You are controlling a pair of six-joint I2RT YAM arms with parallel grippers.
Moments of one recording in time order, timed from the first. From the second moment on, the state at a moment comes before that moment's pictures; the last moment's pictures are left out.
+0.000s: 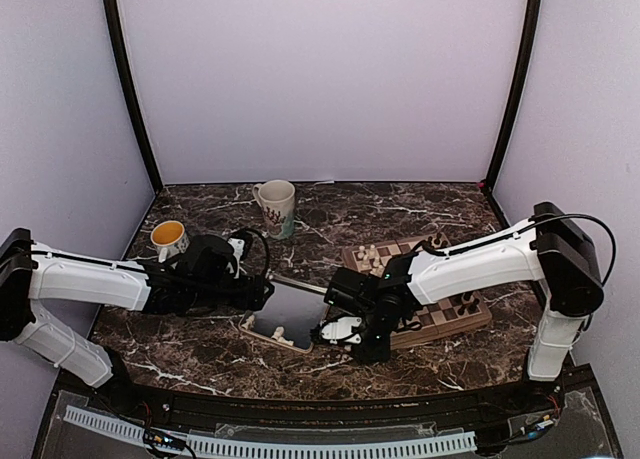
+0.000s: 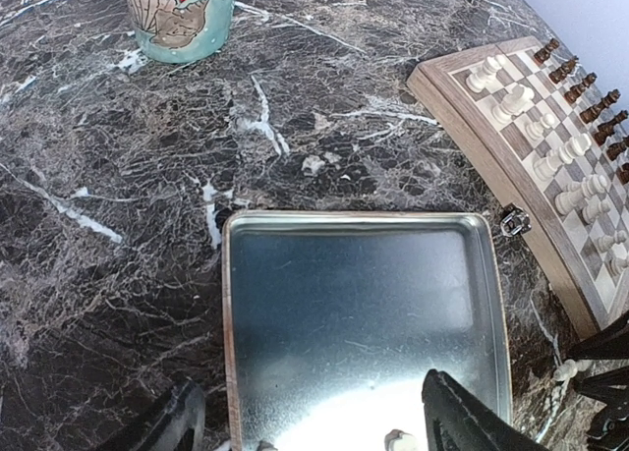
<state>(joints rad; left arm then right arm) -0.83 1.36 0.62 0.02 -0.16 -0.48 1.16 1.84 1.16 -0.75 -0.01 -0.34</state>
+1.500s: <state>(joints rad) -0.78 1.66 0.68 0.59 0.55 -0.86 1.05 1.73 1.31 -0.72 -0.08 -0.39</state>
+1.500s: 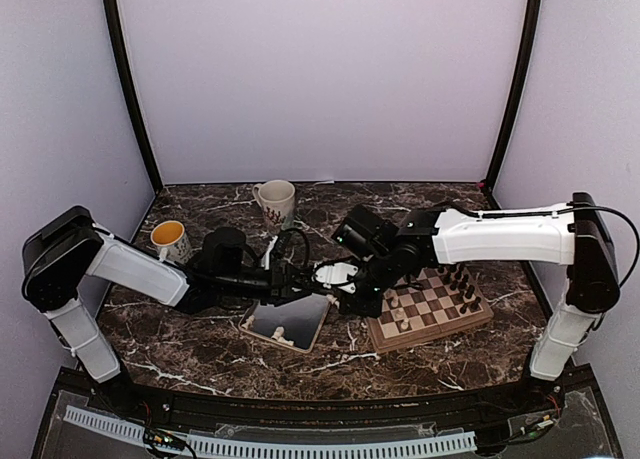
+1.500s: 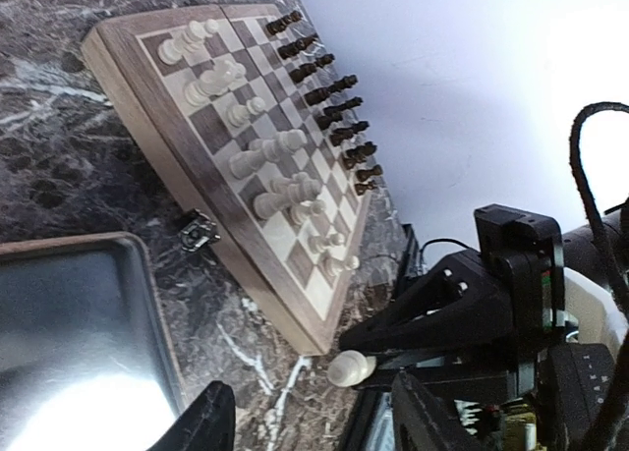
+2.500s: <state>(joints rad) -0.80 1.88 0.69 0.99 0.76 -1.12 1.03 1.76 1.36 -0.72 -0.14 -0.37</state>
